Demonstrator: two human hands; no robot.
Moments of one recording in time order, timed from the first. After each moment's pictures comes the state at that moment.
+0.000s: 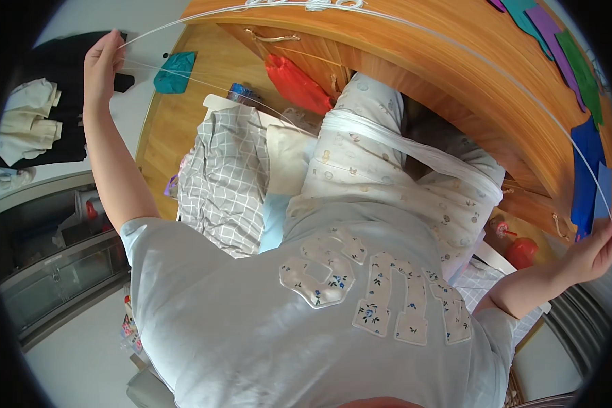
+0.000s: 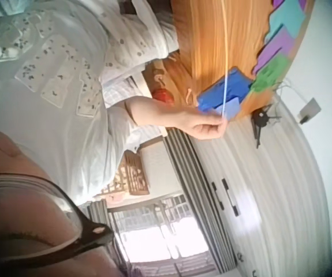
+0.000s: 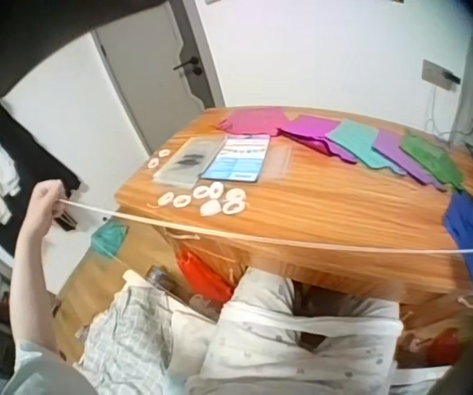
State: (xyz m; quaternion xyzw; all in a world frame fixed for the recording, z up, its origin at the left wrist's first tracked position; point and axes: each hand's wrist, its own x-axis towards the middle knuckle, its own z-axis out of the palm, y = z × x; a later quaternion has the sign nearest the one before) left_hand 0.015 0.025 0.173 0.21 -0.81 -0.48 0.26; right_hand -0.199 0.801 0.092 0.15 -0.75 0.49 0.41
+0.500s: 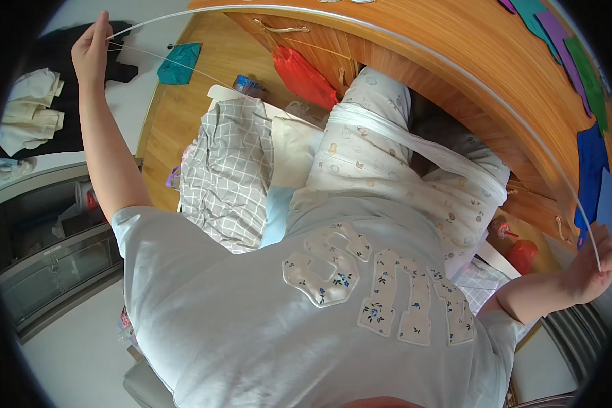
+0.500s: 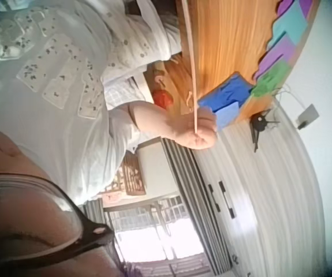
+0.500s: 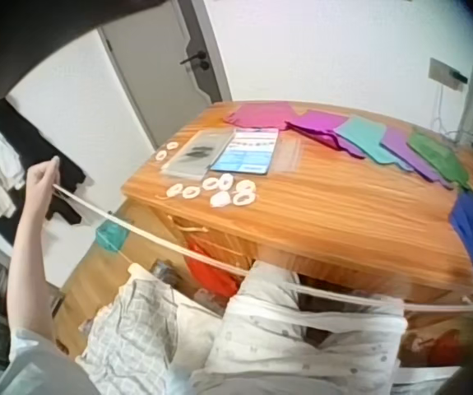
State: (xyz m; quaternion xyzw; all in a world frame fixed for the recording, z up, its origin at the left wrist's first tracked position) left_hand 0.013 0.022 0.191 0.17 -0.87 -0.25 0.39; right_hand -0.177 0.771 0.134 0.47 -0.57 0.67 -0.03
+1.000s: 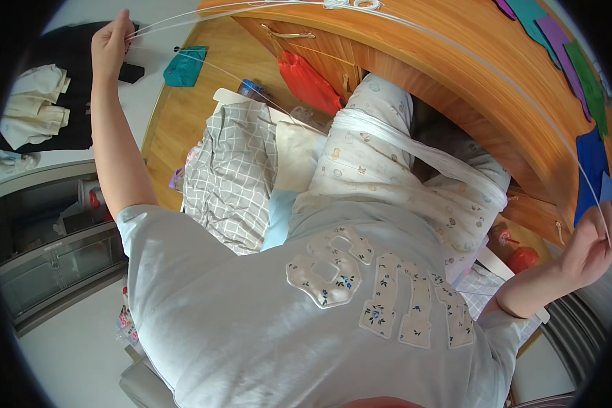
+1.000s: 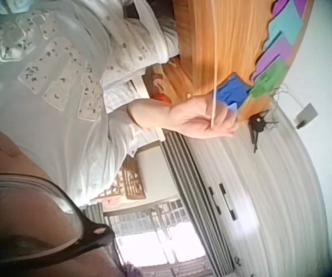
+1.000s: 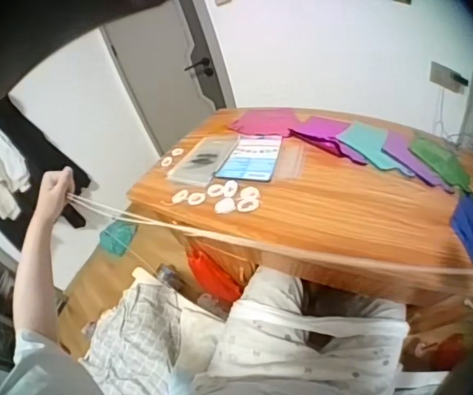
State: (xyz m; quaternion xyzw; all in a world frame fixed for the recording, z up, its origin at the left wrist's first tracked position) left_hand 0.011 0.028 0.189 0.14 -0.91 -0.24 0.30; right_hand -0.179 0.718 0.140 0.23 -0.15 0.93 -0.26
